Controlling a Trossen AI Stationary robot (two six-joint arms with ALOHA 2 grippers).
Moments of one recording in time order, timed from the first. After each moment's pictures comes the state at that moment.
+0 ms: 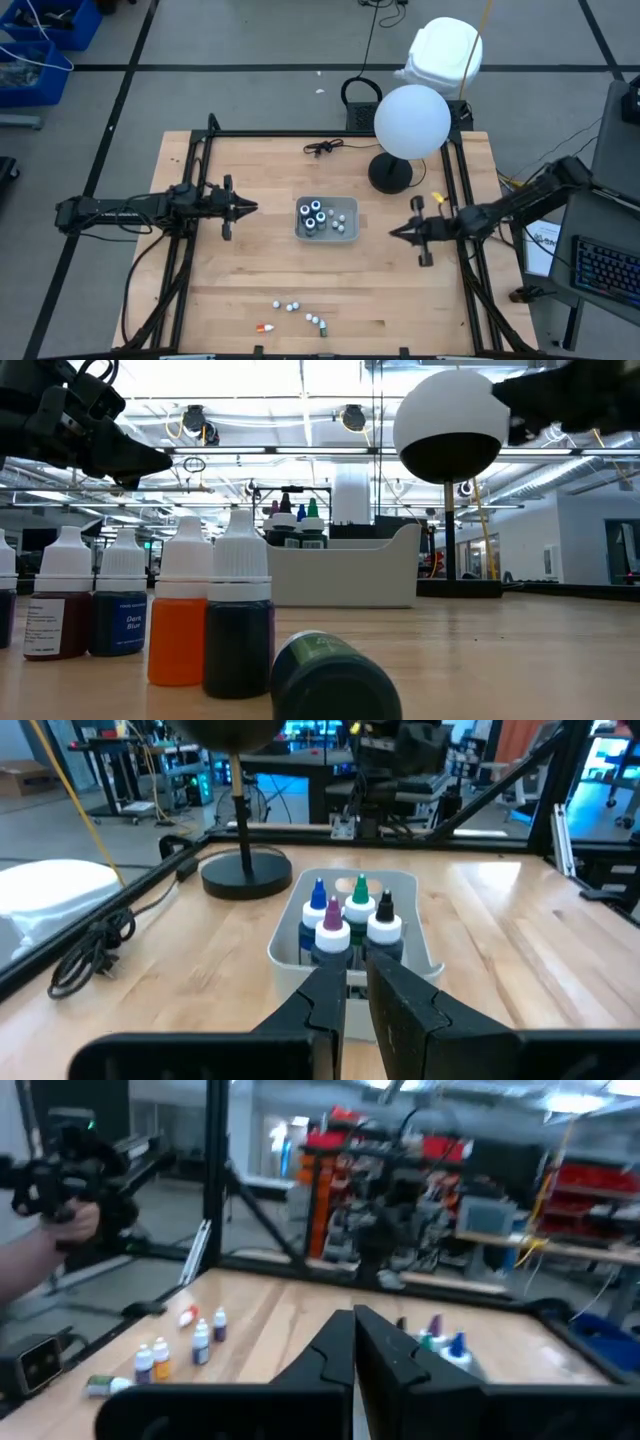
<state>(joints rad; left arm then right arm) 0.10 0.34 0.08 0.13 0.03 -0.01 0.40 0.72 0.08 0.75 0.31 -0.13</state>
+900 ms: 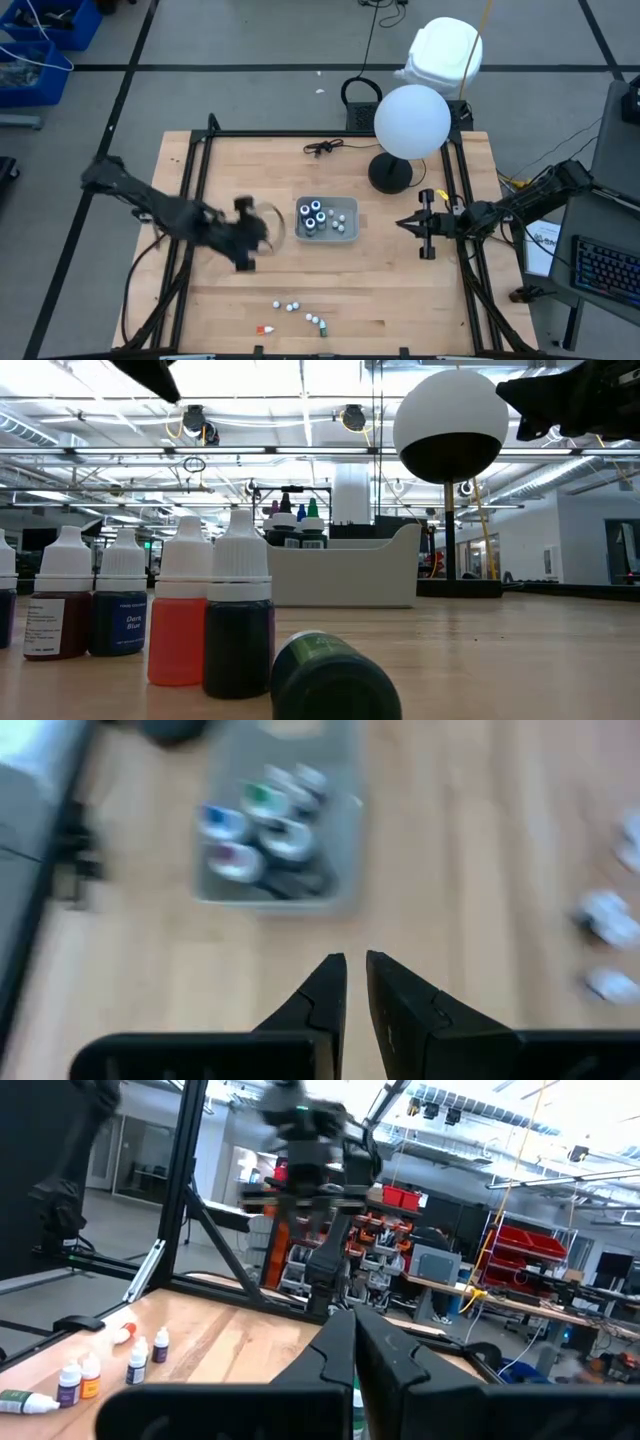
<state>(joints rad) -0.47 1.29 1.16 -0.92 -0.44 -0.33 0.38 0.61 0.02 0.83 0.33 -0.31</state>
